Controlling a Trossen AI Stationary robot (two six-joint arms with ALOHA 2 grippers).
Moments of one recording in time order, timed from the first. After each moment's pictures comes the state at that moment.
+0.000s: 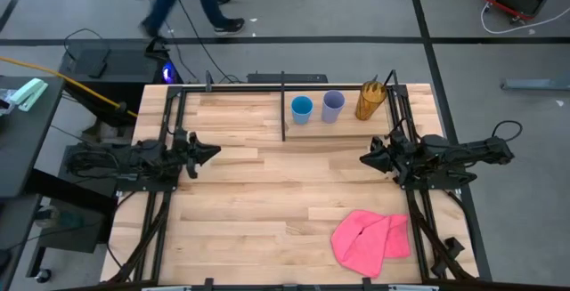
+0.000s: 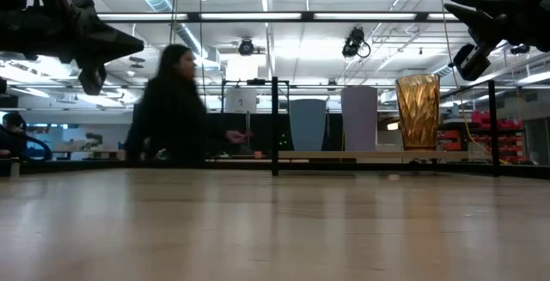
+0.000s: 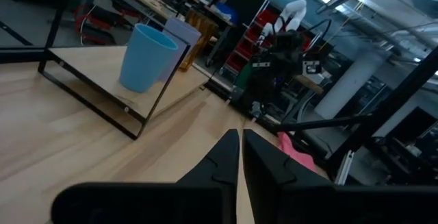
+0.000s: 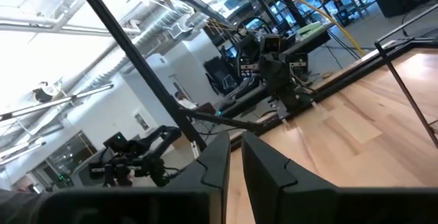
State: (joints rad) left arm -0.10 0.03 0.05 -0.01 -0.36 -0.57; right arm 0.12 0.03 0.01 0.20 0.02 0.60
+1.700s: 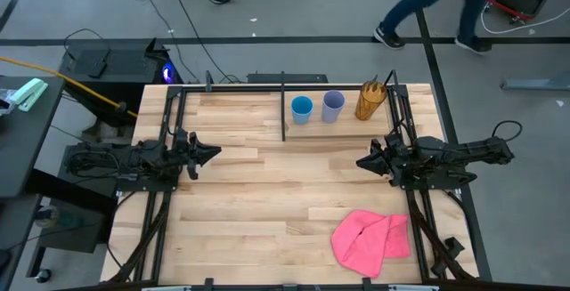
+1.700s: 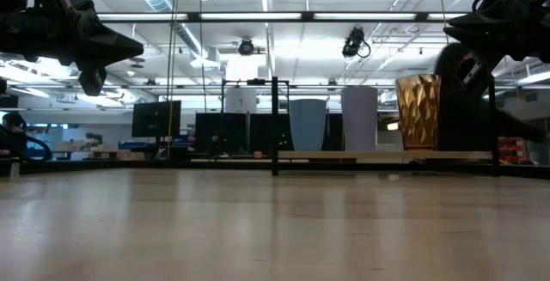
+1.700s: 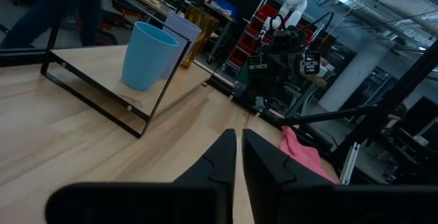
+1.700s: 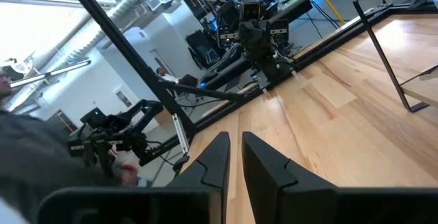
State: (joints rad) left arm -0.10 0.03 0.05 -0.03 -0.35 -0.54; right arm 0.12 0.03 0.01 0.07 0.02 0.61
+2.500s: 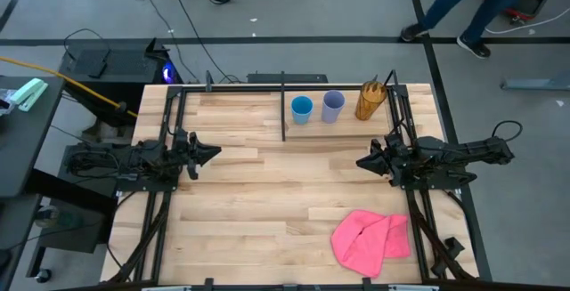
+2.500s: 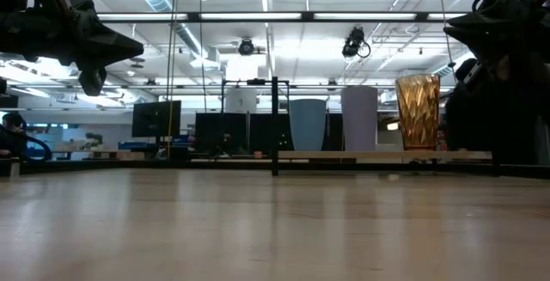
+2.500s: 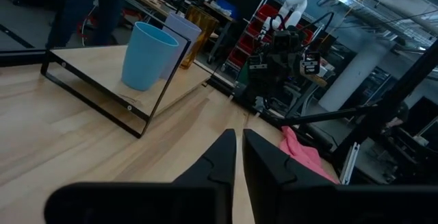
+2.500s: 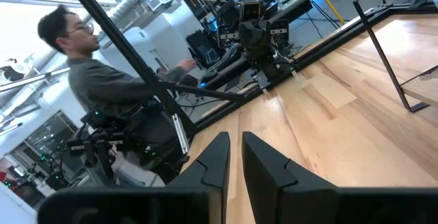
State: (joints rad) left arm -0.10 0.03 0.05 -0.03 -0.35 -0.54; right arm 0.12 0.03 0.01 0.07 0.02 0.61
